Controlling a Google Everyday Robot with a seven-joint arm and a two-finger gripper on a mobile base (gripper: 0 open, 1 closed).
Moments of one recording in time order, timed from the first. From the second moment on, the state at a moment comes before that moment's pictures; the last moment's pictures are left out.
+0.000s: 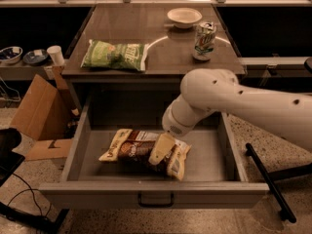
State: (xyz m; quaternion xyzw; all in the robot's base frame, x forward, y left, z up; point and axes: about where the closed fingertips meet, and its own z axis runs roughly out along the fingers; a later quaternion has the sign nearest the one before) arm 0.536 -0.029 0.697 -0.57 0.79 0.12 0.20
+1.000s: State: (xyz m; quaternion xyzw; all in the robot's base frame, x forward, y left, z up) arm 0.531 -0.001 0.630 -0.56 0.81 0.13 0.16
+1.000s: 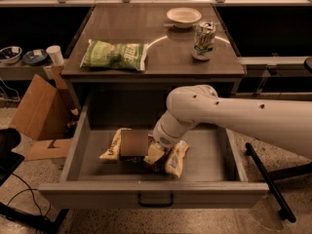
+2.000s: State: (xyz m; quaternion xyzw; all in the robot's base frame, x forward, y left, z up) arm 0.542 -0.021 0.774 -0.58 0.79 0.05 0.19
